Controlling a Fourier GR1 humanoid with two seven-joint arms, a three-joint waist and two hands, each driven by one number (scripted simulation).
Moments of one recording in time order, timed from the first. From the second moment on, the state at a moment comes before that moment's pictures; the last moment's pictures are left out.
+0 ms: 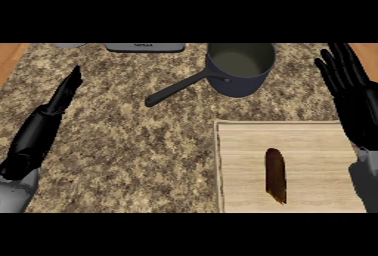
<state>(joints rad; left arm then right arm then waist) -0.19 0.55 -0.20 -1.64 0.04 0.13 -0.09 -0.30 -0.41 0.03 -1.70 -0.31 -0.09 0.11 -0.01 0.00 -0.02</state>
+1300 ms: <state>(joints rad) -0.20 0.35 -0.03 -1.59 0.23 0.26 0.17 -0.32 -0.82 0.21 -1.71 0.12 0.33 0.14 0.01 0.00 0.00</state>
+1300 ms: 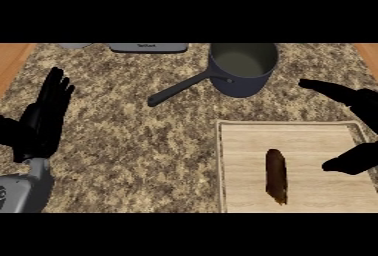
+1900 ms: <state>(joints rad) -0.21 0.35 -0.02 -1.61 0.22 0.25 0.20 -0.49 -0.71 0.50 -1.81 0.11 0.66 0.72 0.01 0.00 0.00</state>
